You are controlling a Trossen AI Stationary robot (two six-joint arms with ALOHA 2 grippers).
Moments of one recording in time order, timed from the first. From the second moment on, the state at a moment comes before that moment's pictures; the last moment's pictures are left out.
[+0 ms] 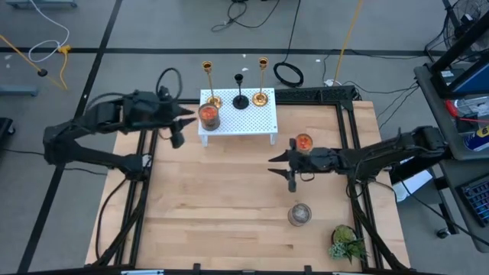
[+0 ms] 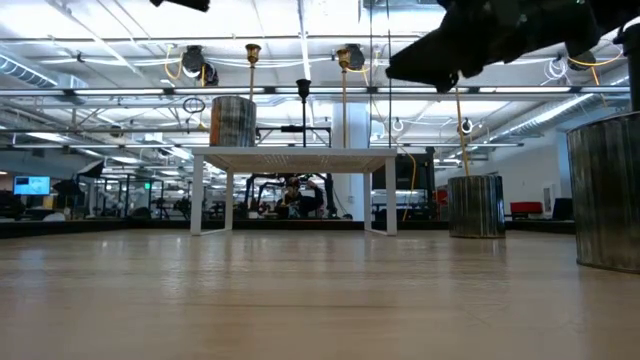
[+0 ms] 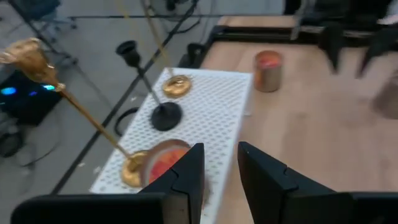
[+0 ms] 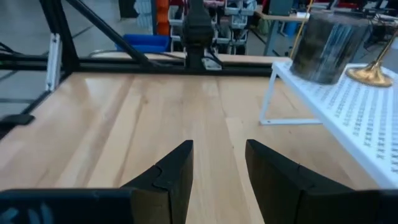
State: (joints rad) left arm 0.19 0.98 1.31 -0.85 -0.23 0.07; right arm 0.12 1.17 0.53 0.42 0.18 0.01
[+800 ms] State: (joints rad) left arm 0.00 0.90 0.84 -0.44 -0.21 -0.05; right arm -0.01 1.00 0.53 -0.38 0.42 0.20
